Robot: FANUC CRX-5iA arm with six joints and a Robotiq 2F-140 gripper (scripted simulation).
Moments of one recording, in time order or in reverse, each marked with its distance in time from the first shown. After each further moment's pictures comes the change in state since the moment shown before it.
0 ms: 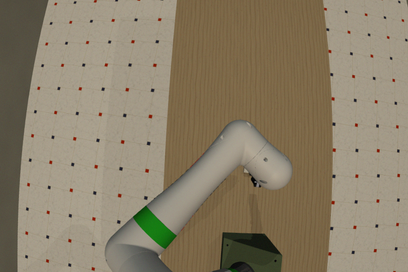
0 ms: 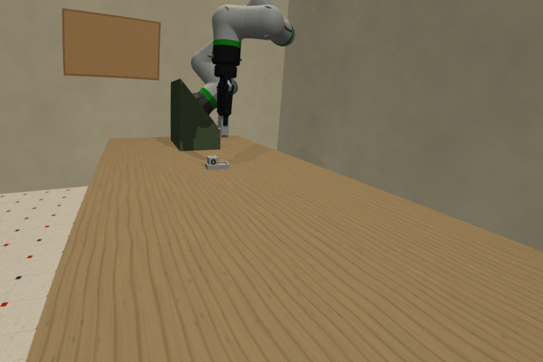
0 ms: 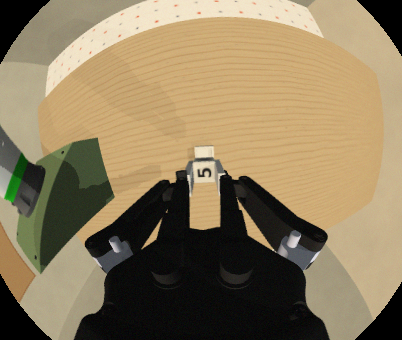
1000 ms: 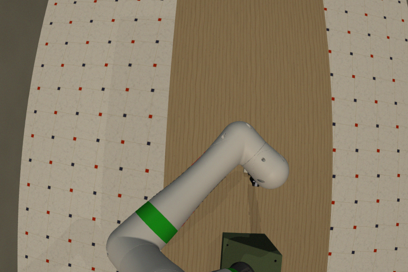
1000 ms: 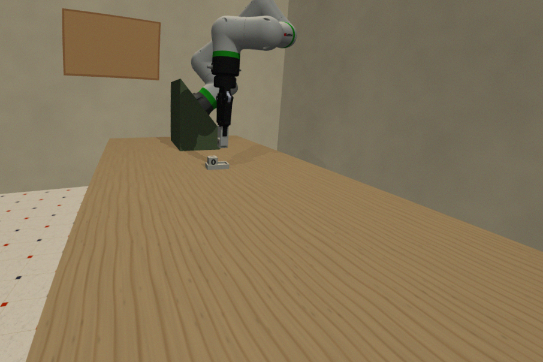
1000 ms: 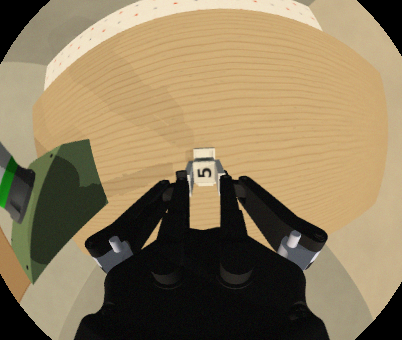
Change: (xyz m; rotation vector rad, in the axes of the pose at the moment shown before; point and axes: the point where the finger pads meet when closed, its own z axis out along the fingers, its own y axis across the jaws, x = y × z) arm 0.000 0.000 0.036 0.000 0.000 0.000
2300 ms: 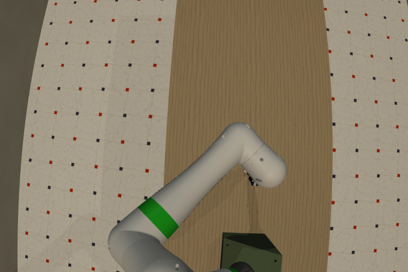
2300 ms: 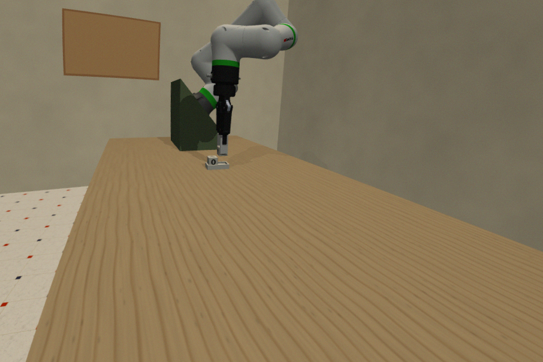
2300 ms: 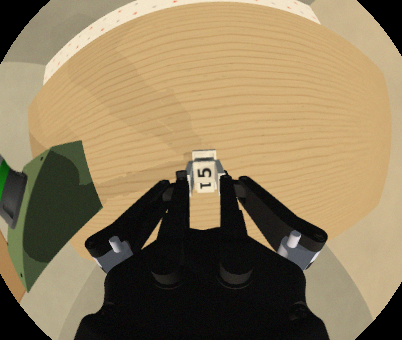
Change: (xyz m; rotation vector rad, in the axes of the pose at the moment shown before) arm 0.000 0.000 0.028 0.000 0.000 0.000
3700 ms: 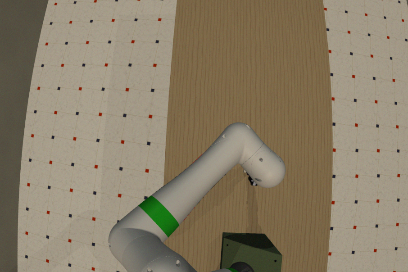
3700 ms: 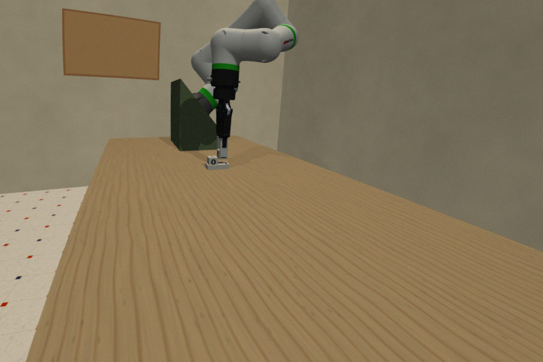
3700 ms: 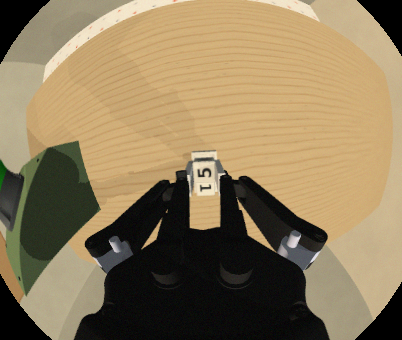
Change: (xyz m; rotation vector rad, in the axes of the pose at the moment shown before) arm 0.000 0.000 0.011 0.000 0.000 0.000
